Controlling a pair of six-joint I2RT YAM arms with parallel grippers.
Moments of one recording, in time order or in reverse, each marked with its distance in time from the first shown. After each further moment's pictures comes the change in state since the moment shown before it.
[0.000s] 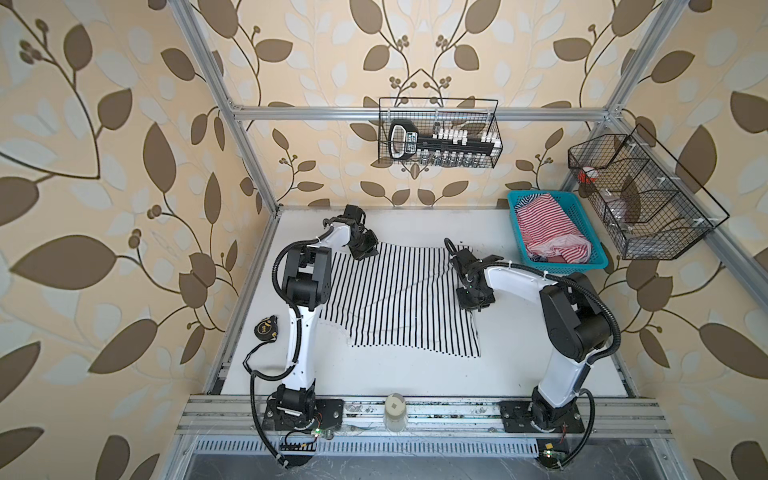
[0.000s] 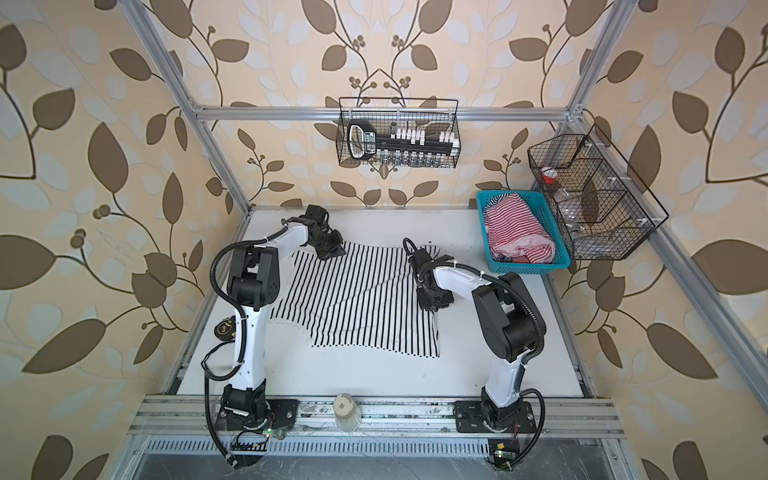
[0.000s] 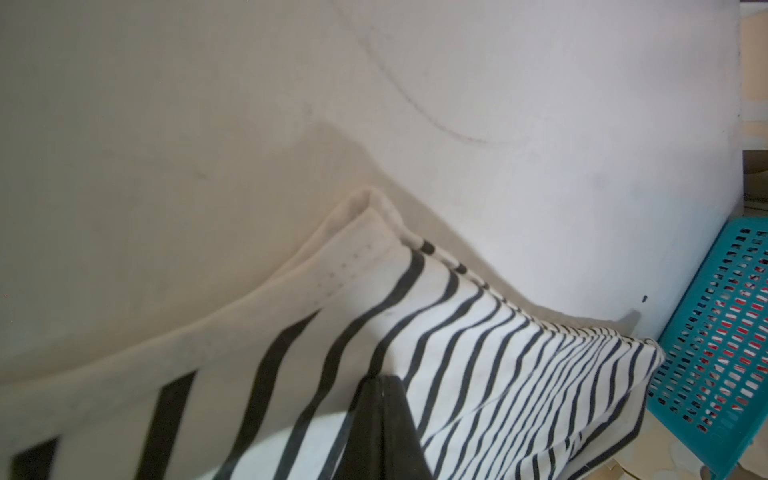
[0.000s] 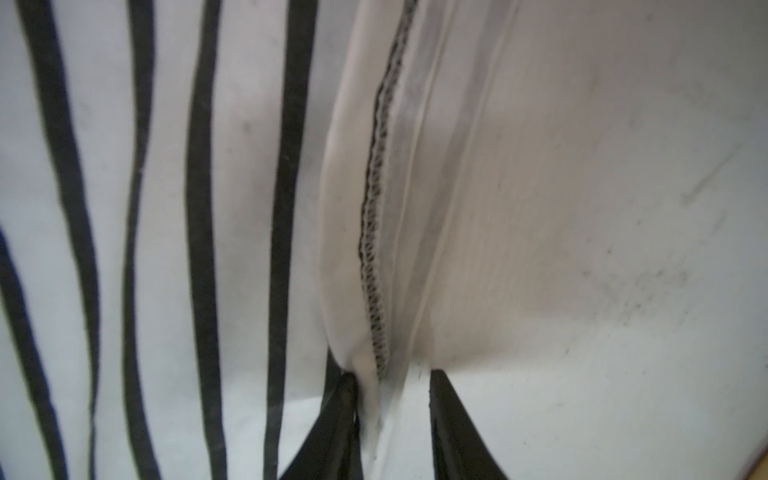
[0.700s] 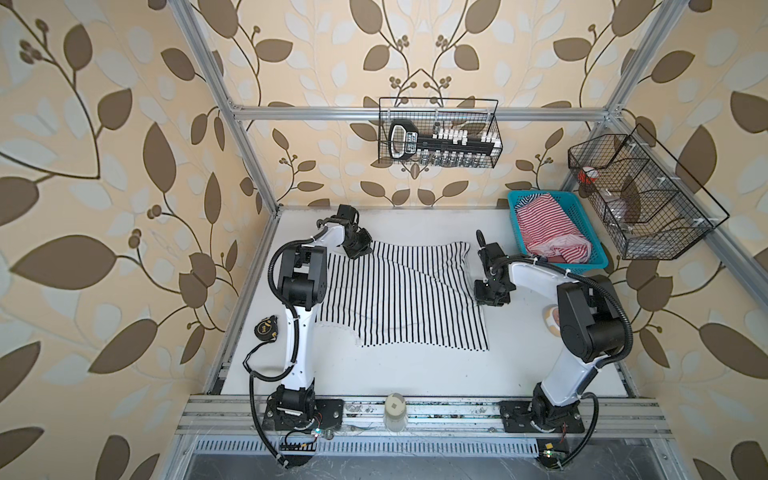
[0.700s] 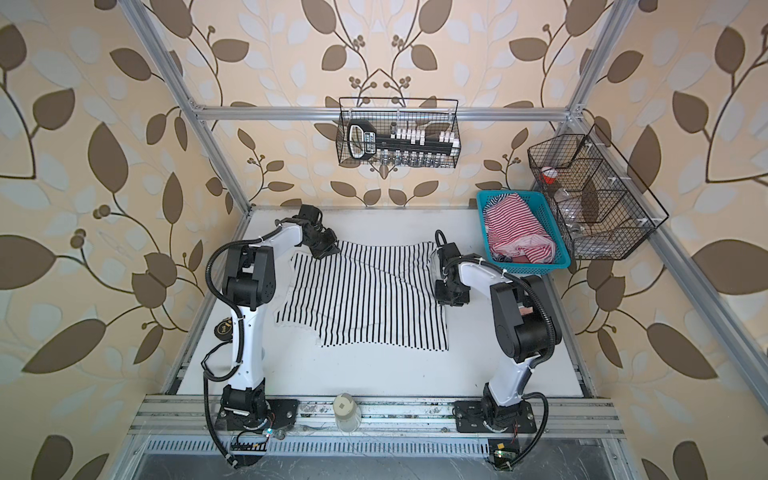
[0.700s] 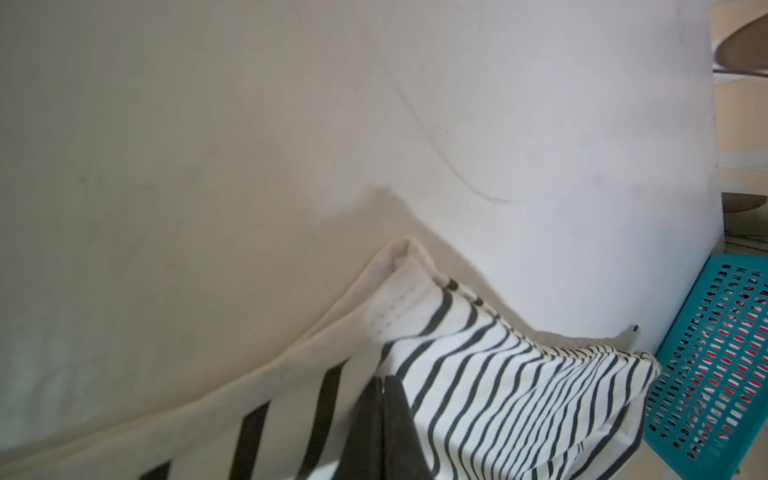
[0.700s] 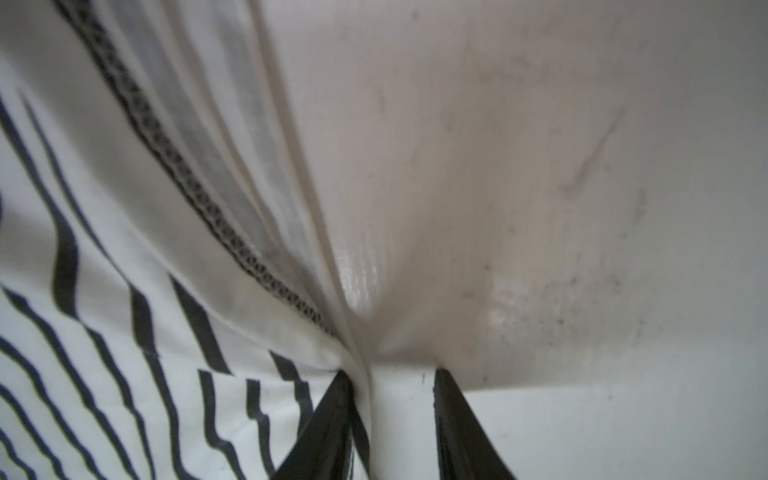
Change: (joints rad) left arm 0.039 -0.023 -0.042 0.043 -0.025 -0.021; right arm -0.227 -0.050 -0.064 0.079 -0.180 0.039
